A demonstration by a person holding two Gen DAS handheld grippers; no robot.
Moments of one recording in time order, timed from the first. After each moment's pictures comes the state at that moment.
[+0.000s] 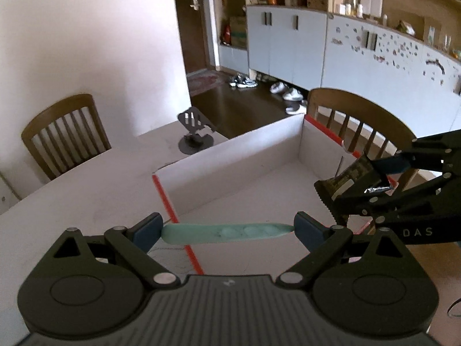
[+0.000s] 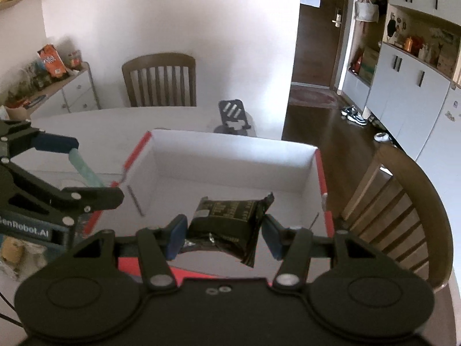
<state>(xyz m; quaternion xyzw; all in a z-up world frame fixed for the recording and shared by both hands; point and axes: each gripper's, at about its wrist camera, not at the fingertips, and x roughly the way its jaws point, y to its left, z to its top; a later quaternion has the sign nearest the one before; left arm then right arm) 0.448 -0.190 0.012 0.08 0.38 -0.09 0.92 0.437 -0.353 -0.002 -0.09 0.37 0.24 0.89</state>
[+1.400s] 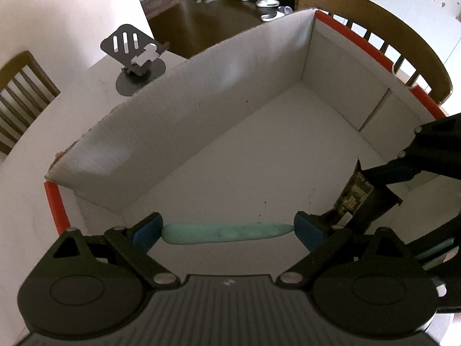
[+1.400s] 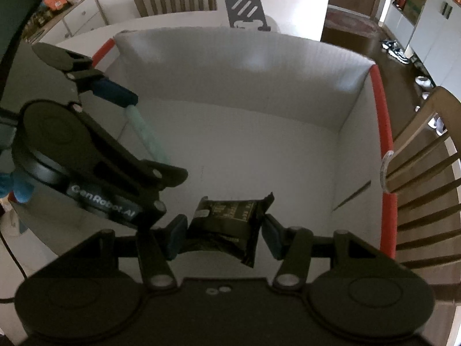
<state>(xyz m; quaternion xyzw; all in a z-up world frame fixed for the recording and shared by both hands) 0.574 -0.237 -0.086 0.14 0.55 -0.13 0.81 0.523 -0.338 -0.093 -0.13 0.54 0.29 0.78</state>
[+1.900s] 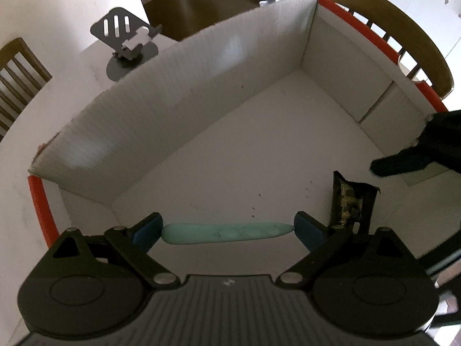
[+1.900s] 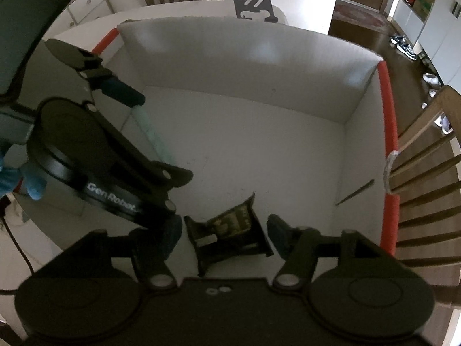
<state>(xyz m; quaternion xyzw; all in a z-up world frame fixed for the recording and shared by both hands) 0.583 -0.238 -0.096 0.13 0.58 -0.13 0.79 0.524 -0.343 -0.091 -0.14 0.55 0.30 0.77</state>
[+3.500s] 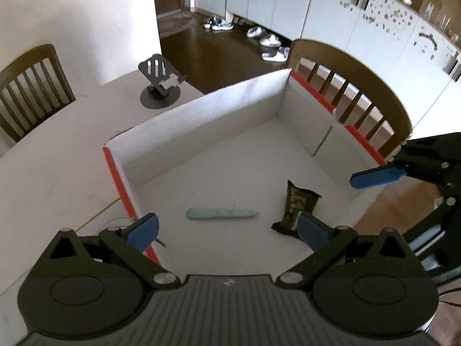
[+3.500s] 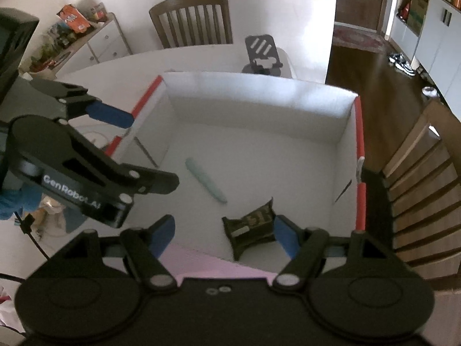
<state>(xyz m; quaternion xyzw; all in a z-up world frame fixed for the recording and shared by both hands) 0.495 -0.202 -0.001 0.05 0.50 -0.13 0.86 0.481 -0.357 -0.024 -0.09 0.50 0.32 0.80</state>
